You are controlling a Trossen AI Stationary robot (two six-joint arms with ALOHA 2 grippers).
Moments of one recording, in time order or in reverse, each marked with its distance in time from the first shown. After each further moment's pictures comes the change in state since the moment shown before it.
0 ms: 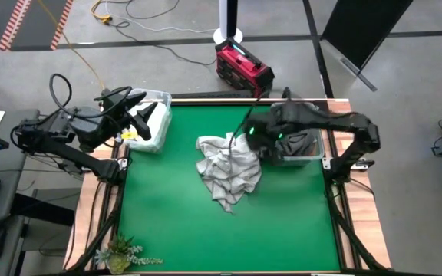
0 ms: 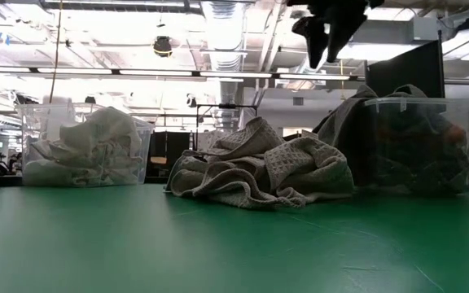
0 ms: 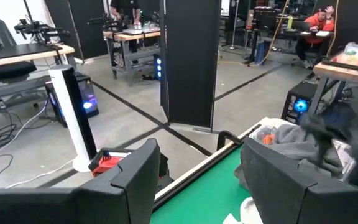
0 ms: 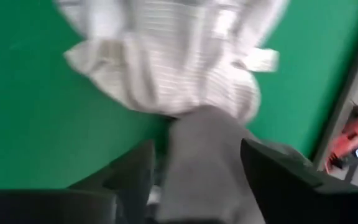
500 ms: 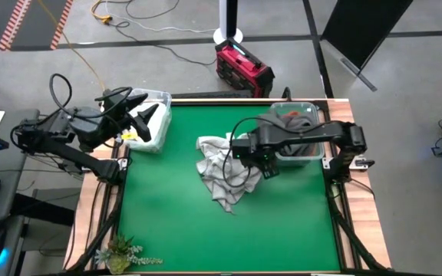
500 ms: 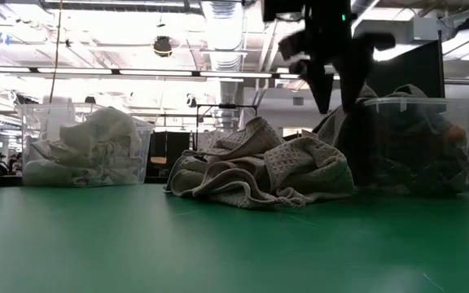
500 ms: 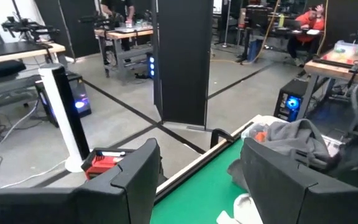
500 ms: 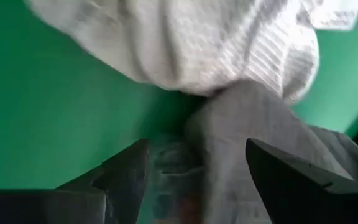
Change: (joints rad) left arm 0.000 0.000 0.000 0.000 0.033 -0.001; right arm 0.090 0.148 -0.160 0.021 0.090 0.079
